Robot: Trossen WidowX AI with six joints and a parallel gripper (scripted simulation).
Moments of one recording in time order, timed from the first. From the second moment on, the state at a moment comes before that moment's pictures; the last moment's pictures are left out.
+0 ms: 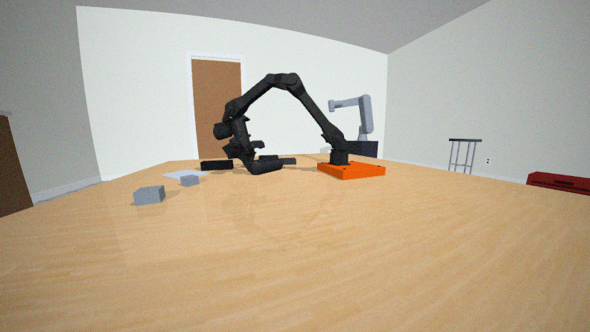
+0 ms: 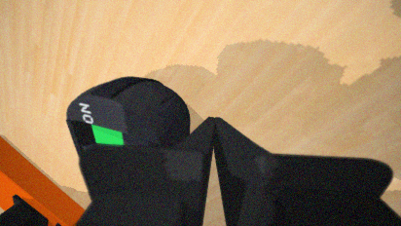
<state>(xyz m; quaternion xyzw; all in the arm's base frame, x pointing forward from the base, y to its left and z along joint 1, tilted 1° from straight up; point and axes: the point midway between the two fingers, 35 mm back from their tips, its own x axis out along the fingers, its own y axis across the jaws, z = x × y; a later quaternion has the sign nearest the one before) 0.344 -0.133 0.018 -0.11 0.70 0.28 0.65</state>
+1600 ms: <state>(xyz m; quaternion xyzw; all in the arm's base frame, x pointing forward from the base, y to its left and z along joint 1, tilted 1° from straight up) 0.330 -0.108 0.019 -0.11 0.70 0.27 0.65</state>
